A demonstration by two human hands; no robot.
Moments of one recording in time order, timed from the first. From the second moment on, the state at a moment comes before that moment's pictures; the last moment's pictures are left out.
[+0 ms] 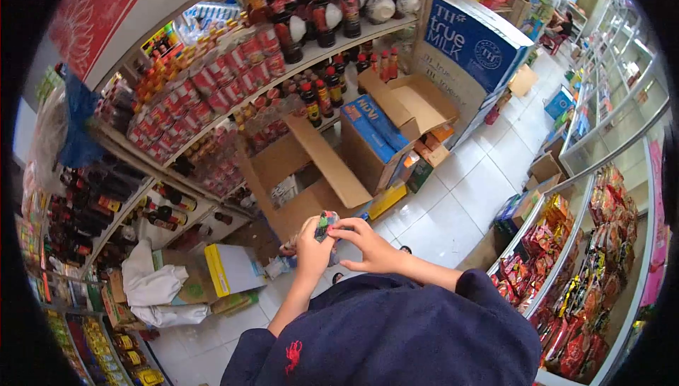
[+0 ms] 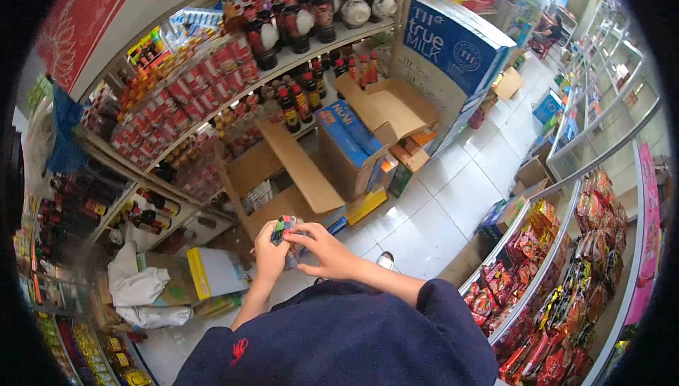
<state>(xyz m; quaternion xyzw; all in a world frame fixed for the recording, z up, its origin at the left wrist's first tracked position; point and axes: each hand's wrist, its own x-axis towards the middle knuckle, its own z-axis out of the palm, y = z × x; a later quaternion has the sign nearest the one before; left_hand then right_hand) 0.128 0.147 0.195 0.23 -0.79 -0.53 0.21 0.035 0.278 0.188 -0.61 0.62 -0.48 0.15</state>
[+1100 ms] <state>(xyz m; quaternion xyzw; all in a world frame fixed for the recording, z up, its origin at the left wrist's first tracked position) -0.332 0.395 0.201 -0.08 -0.62 -0.78 0.01 -0.340 0.597 0.167 -0.14 0.73 -0.64 0.19</state>
